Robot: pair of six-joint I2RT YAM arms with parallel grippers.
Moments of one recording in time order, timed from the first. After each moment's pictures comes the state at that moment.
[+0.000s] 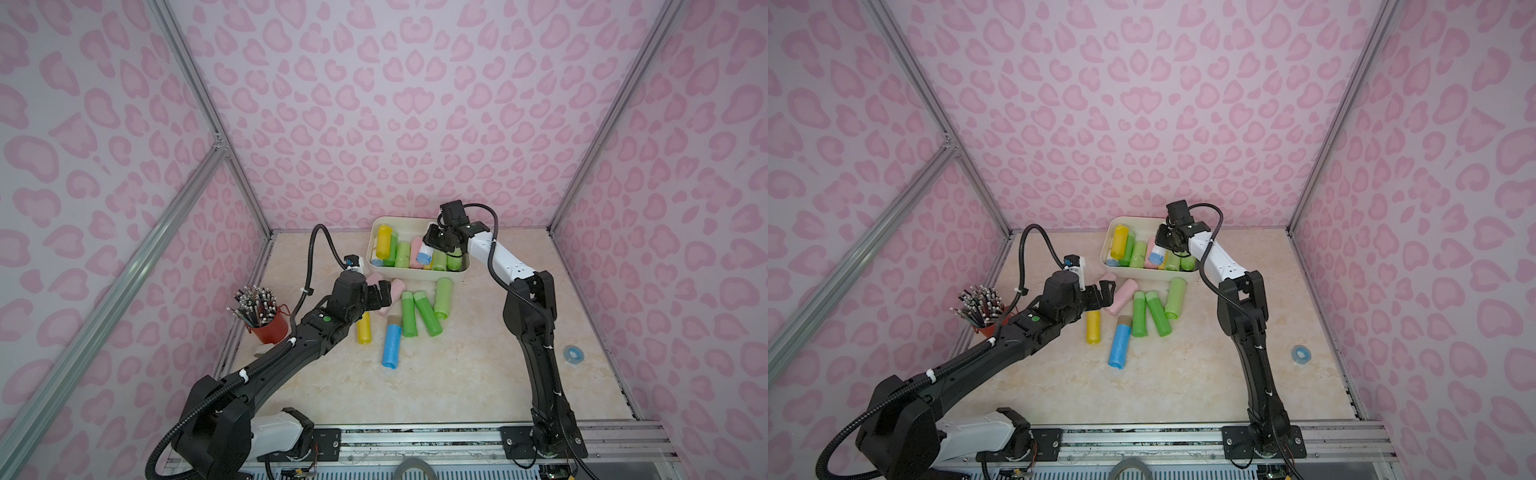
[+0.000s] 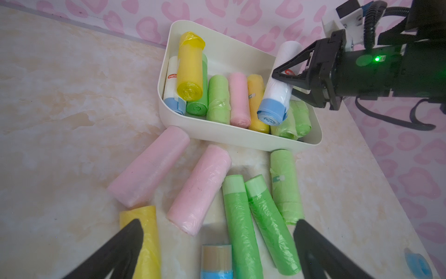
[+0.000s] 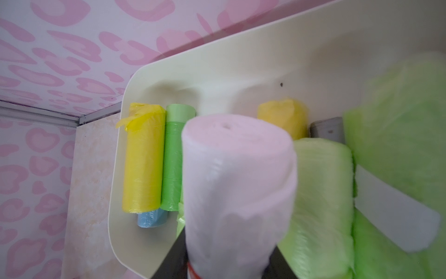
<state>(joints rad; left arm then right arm) -0.57 1.27 0.83 -0.10 -0.11 -0.51 0.43 2.38 2.23 -0.61 -0.16 0.59</state>
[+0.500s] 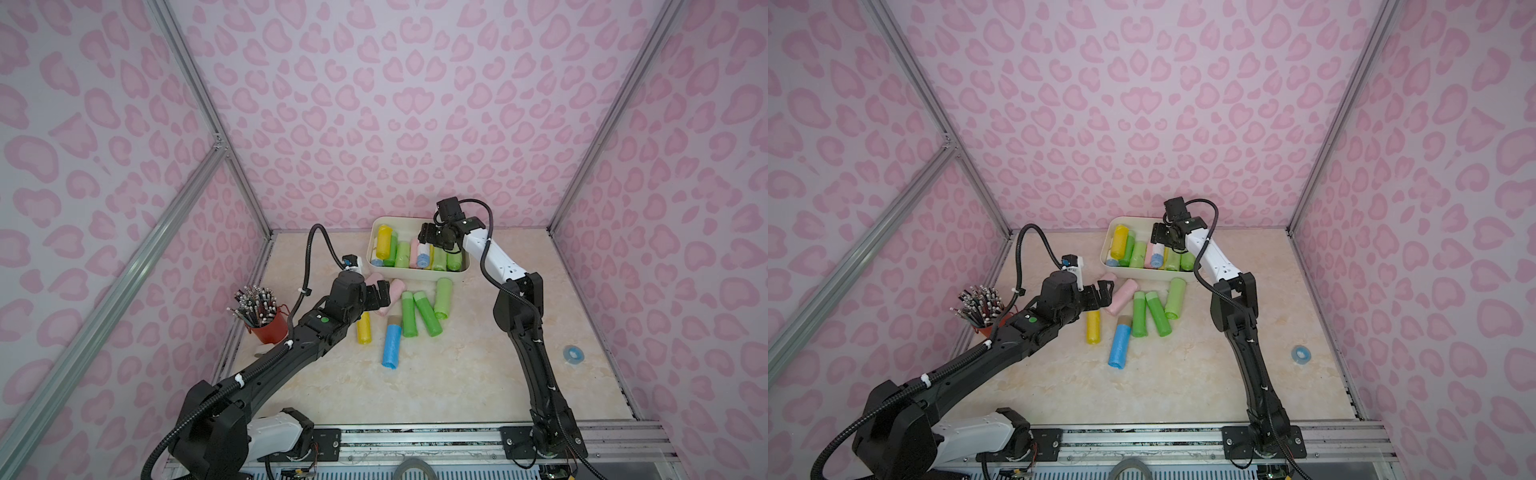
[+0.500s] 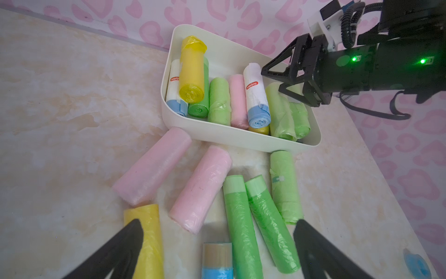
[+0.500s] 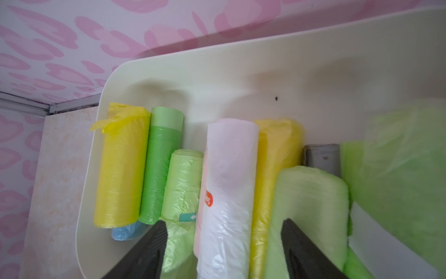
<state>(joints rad) -0.57 1.24 0.83 -0.13 -0.12 -0.51 0.43 2.50 2.45 -0.77 -0.12 0.49</state>
